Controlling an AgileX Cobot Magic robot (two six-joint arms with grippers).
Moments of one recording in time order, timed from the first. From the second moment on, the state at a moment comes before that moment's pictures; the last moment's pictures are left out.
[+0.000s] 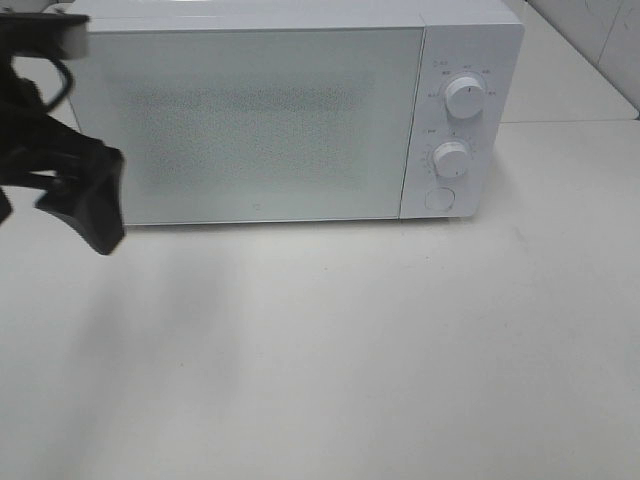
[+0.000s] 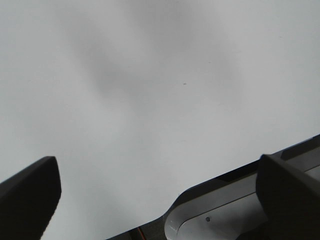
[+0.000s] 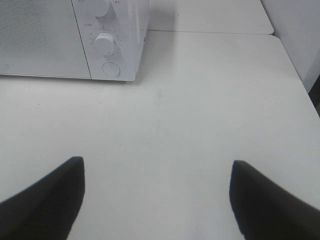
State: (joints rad) left arm -0.41 1.51 -1.20 -0.09 1.18 -0.01; right arm 0.15 0.00 -0.50 -0.10 0.97 0.17
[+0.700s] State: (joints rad) left arm 0.04 1.13 -1.15 -0.10 1.21 0.08; right arm 0.15 0.00 -0.50 -0.10 0.97 0.17
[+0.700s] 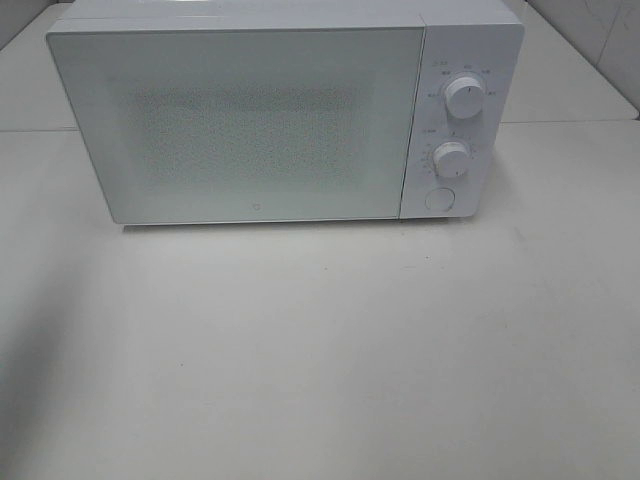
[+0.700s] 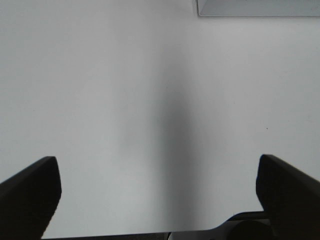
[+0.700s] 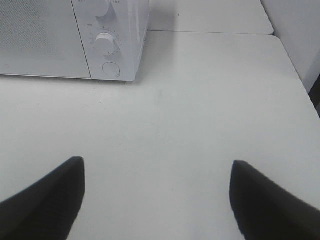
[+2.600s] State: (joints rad) left arm 0.04 -0.01 -0.52 -0.12 1.08 0.16; right arm 0.15 0.00 -0.50 -0.10 0.97 0.17
